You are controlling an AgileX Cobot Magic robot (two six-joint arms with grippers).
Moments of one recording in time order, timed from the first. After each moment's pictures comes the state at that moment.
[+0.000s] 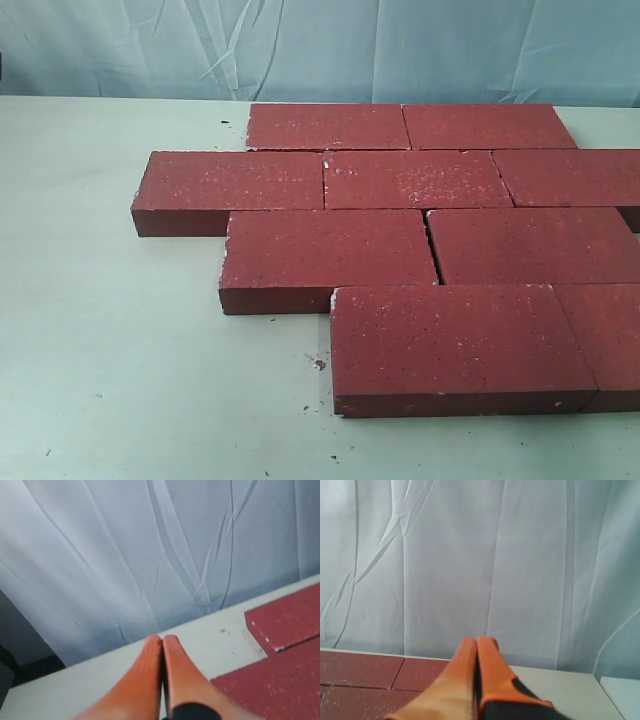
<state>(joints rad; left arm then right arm) -0.14 0.95 -0.73 0.03 0.03 0.22 0.02 0.41 -0.50 -0.02 0.17 -0.07</state>
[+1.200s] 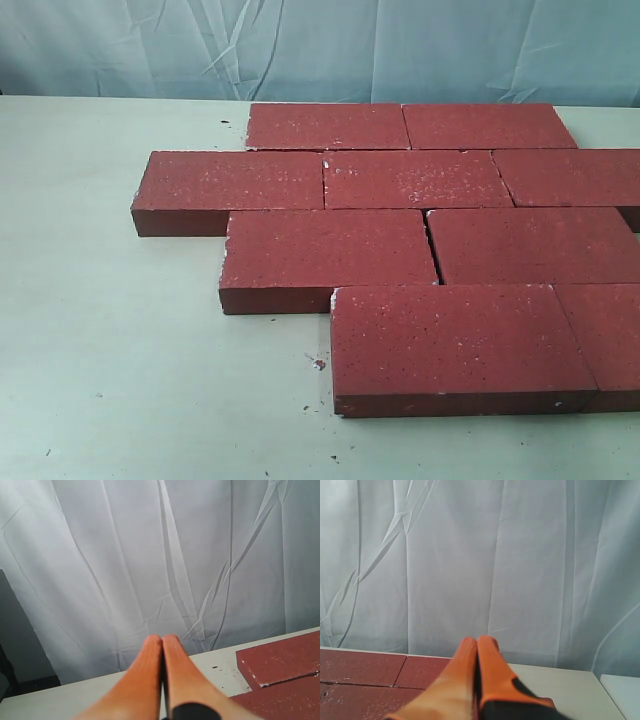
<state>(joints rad) -0.14 0.69 -0.56 -0.08 -0.03 0.22 0.02 0.36 -0.49 -0.02 0.21 -0.07</state>
